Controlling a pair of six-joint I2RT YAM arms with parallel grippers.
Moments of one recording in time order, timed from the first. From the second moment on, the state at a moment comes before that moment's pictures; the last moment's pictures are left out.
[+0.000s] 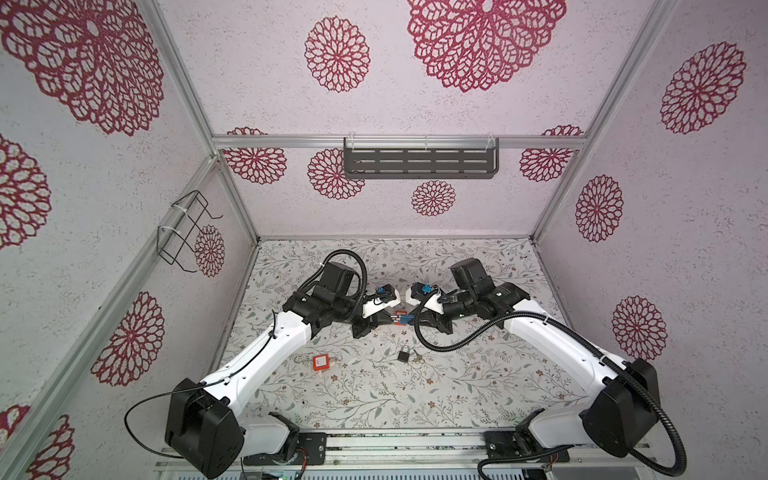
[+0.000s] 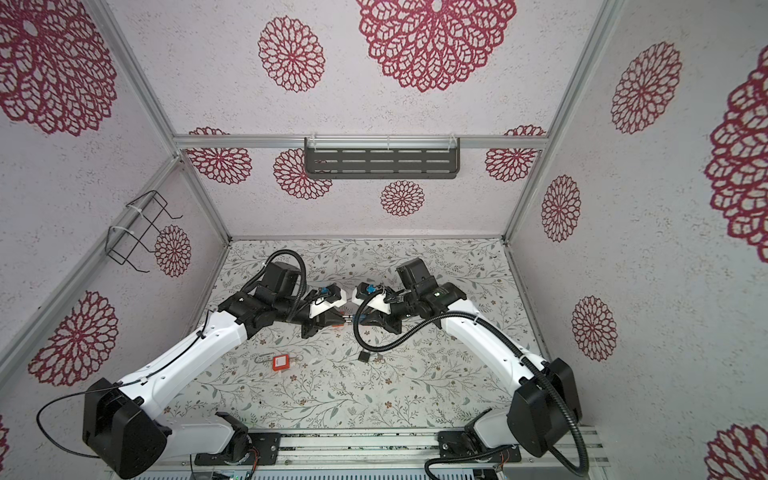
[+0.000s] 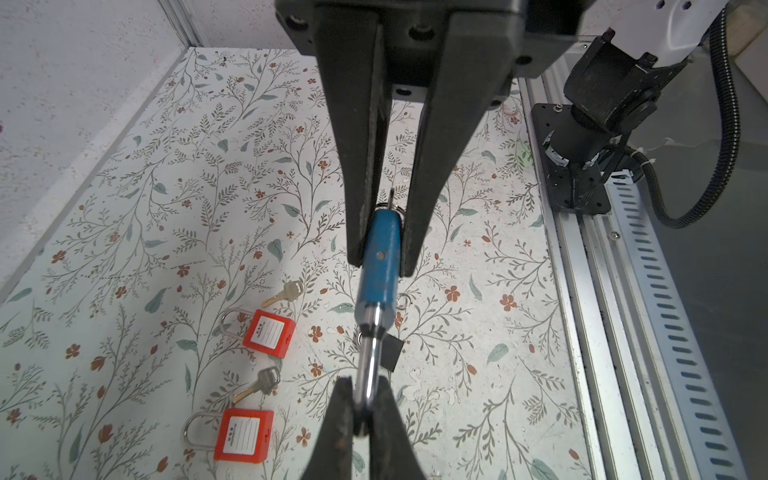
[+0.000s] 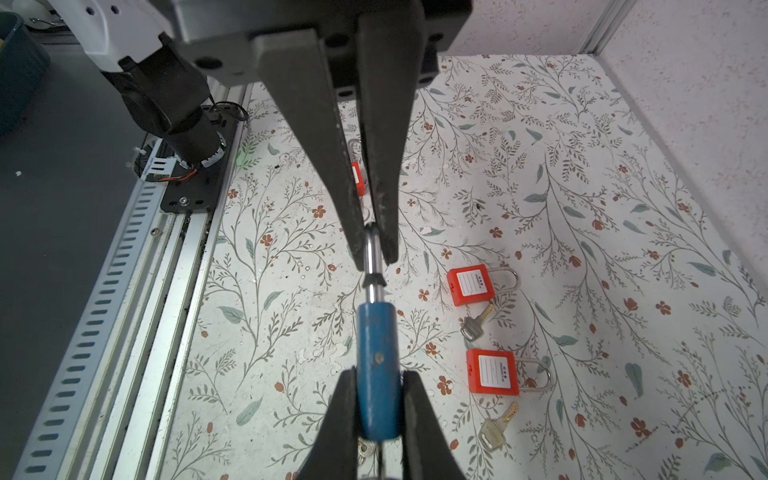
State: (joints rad) left arm -0.52 1.33 1.10 -0.58 0.66 0.65; right arm 0.60 1.40 1.20 -0.62 -0.72 -0.68
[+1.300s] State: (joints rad) left arm -0.48 1.50 1.24 -0.70 0.64 0.65; right arm 0.59 1.54 1.23 -0.51 -0.75 -0.56
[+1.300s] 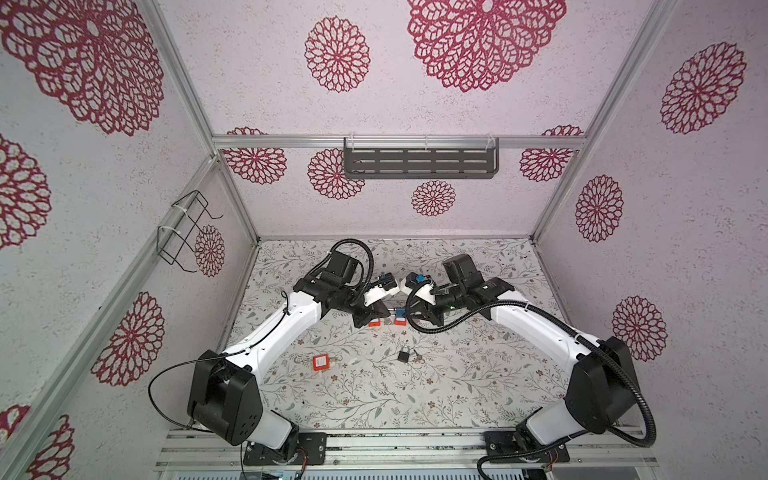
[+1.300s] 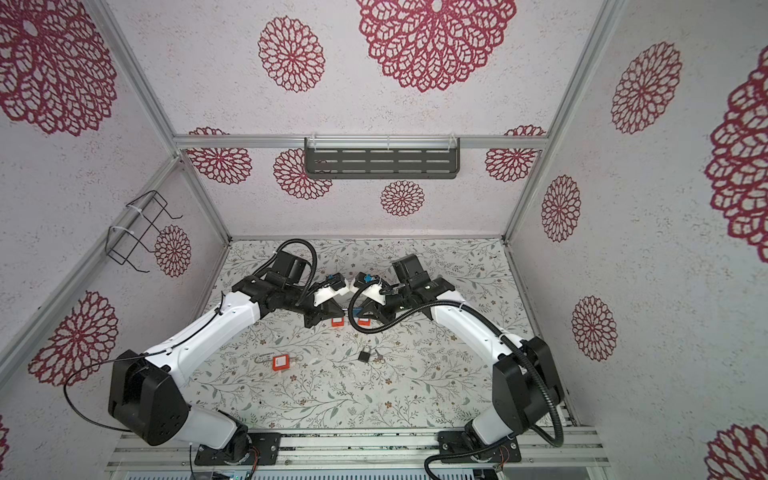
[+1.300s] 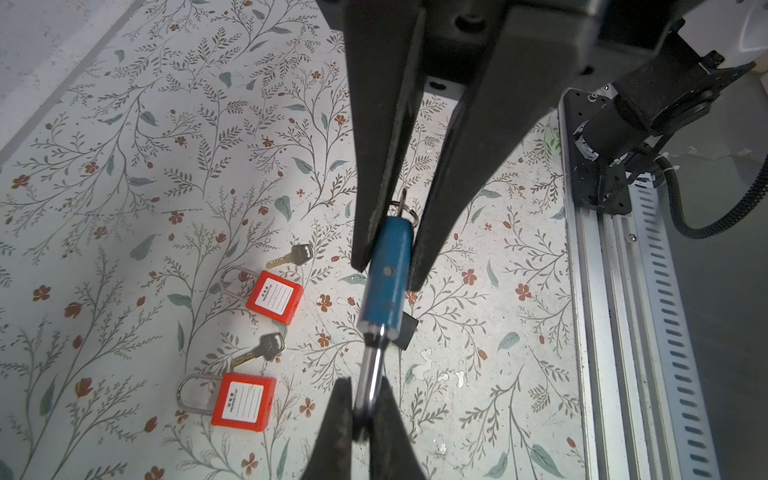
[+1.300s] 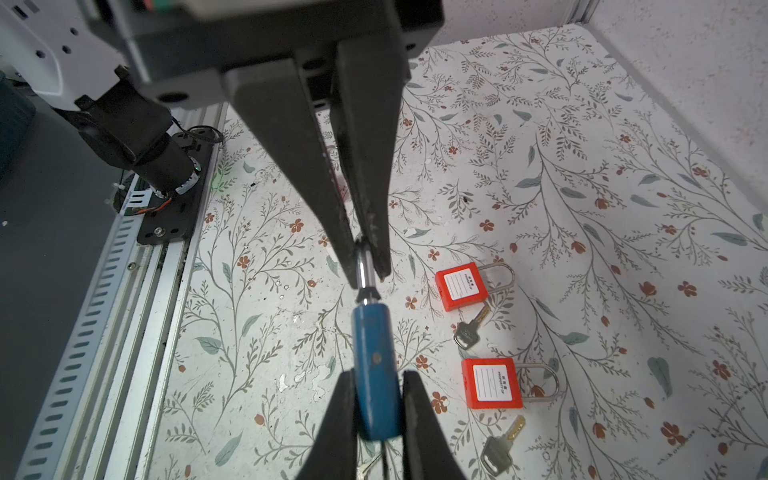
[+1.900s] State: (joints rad) left arm -0.47 1.51 1.29 -0.75 0.65 0.68; right arm 0.58 1.55 1.28 -0.54 -0.77 -0.60
